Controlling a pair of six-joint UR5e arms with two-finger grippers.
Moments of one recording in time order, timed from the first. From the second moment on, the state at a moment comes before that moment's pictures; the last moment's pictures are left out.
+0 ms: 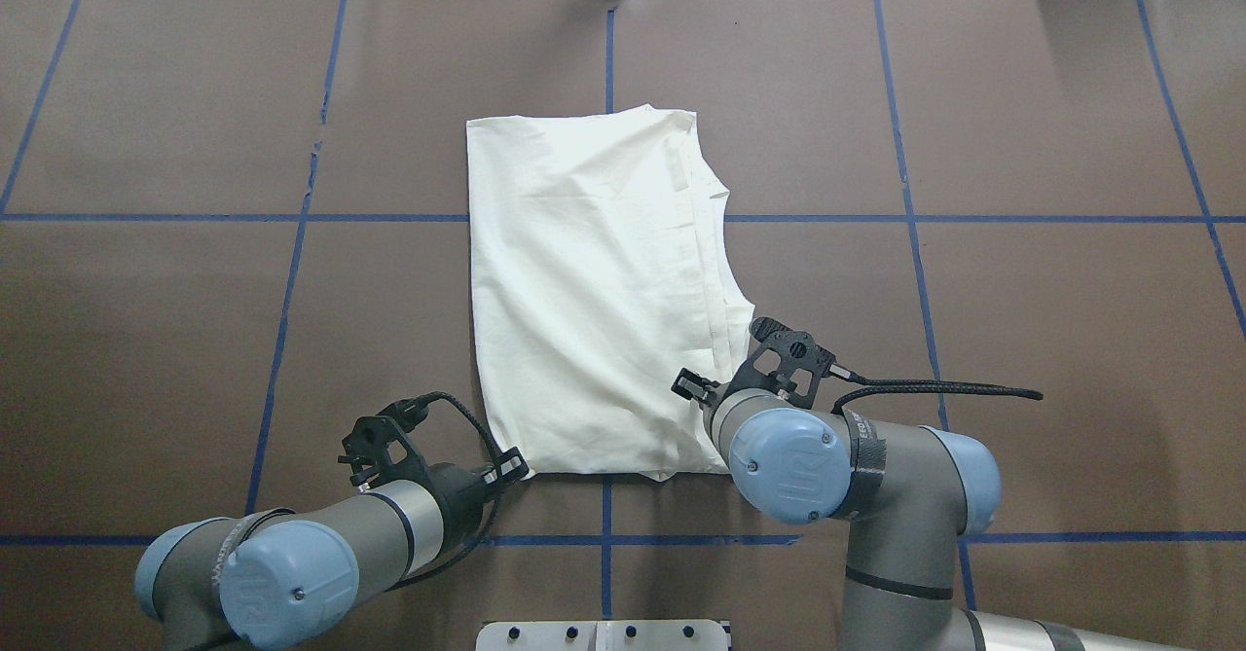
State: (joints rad) left arm -0.13 -1.86 -1.87 -2.20 -1.31 -1.95; right arm 0.25 -1.16 1.82 -1.40 1.37 1.93
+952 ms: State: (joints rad) left arm -0.14 -1.85 -1.99 -2.13 -1.36 -1.94; right arm 0.25 -1.18 1.96 -1.44 1.34 1.94
